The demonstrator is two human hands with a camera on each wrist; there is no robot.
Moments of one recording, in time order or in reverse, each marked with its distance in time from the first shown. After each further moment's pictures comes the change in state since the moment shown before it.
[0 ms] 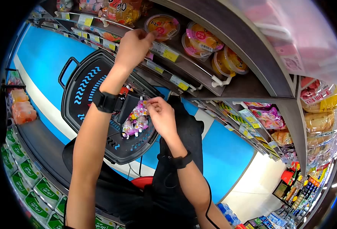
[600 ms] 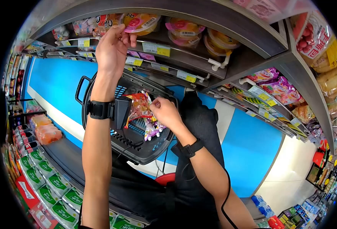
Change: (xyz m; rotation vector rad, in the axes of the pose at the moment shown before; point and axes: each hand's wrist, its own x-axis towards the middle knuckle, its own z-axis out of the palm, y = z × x) left_hand -0.006 0.033 -0.038 -1.002 -0.292 0.133; right_hand 0.010 0.021 0.009 -0.205 -0.046 0.003
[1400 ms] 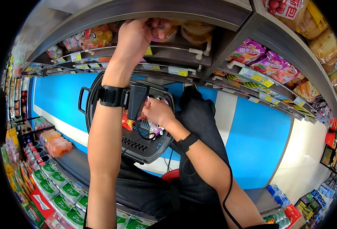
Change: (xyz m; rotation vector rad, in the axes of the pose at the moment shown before) left_hand 0.020 -0.039 0.104 0.090 -0.218 -0.129; right_hand 0.003 0.025 0.012 -0.262 0.026 -0.165
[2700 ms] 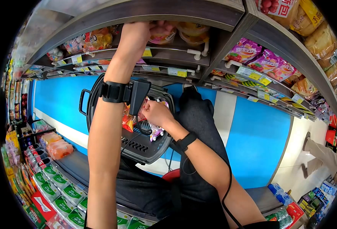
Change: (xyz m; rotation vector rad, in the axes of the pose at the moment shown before) left_hand 0.010 0.010 0.007 0.048 -0.035 -0.101; right_hand -0.006 -0.008 -0.002 0.014 -0.026 -0.038
